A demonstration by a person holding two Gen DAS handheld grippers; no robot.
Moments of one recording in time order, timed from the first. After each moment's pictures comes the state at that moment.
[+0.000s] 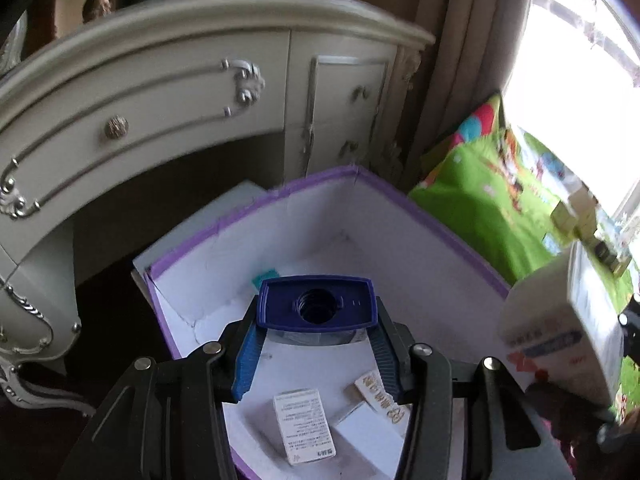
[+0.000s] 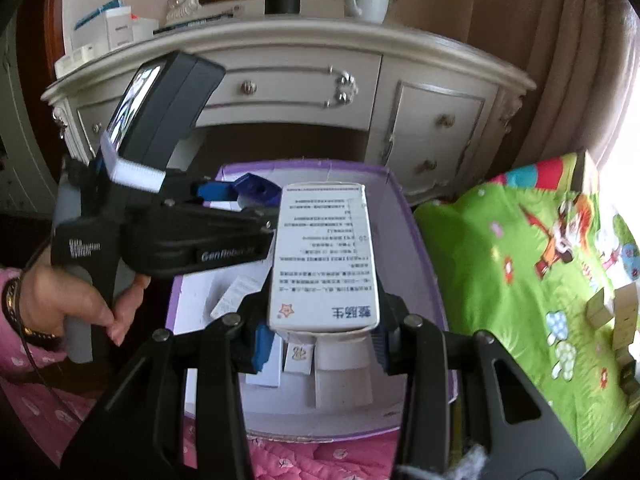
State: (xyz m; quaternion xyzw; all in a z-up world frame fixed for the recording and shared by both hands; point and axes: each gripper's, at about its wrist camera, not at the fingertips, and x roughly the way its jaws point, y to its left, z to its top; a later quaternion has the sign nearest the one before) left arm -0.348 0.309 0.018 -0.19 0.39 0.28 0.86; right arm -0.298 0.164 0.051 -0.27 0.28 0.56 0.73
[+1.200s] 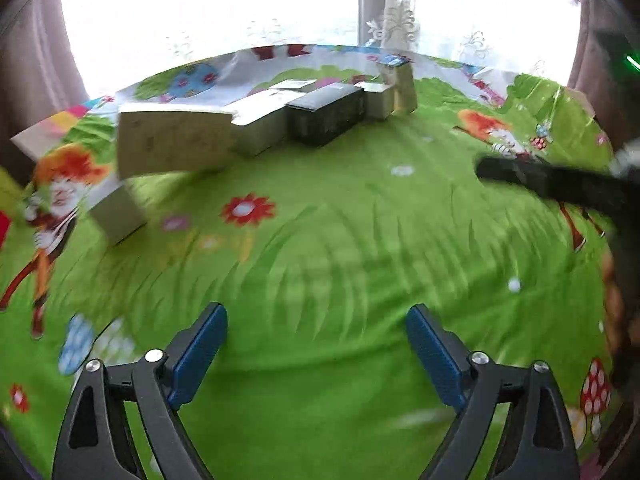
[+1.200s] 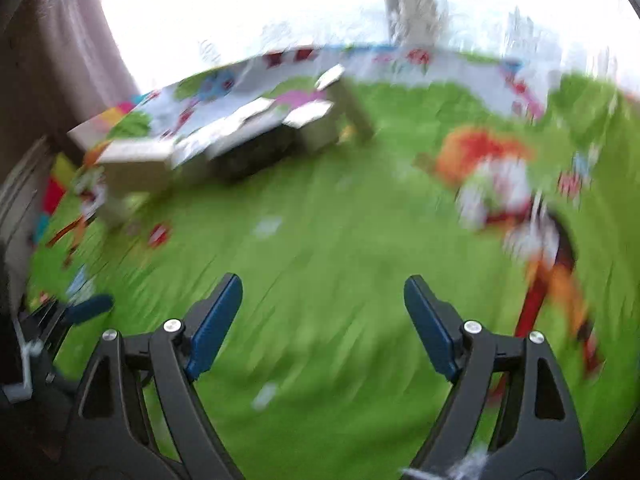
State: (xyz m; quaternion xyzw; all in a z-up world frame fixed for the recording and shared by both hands) left arm -0.045 -0.067 0.000 0.07 0.44 -0.13 0.89; right arm -0.022 -0.267 0.022 0.05 0.40 0.06 0.91
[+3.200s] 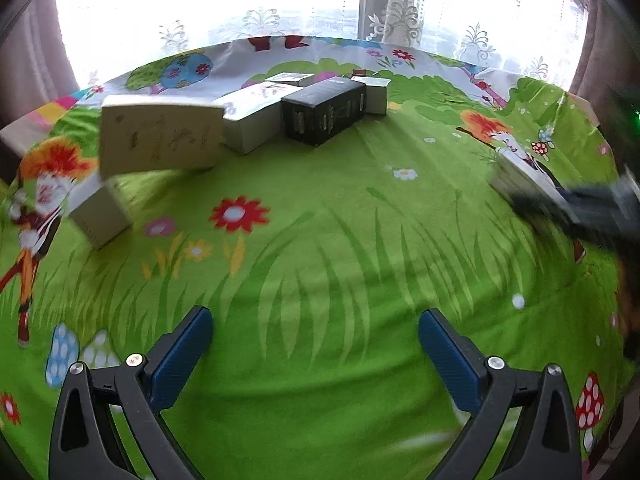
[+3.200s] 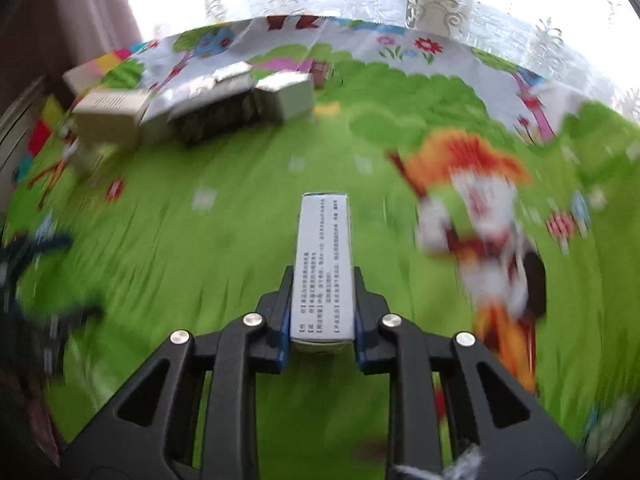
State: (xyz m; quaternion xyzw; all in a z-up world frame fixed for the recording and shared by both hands) left arm -0.026 -0.063 -0.002 0.07 0.45 -0.14 0.88; right arm -0.021 -0.296 0.009 -0.04 0.46 0.10 0.88
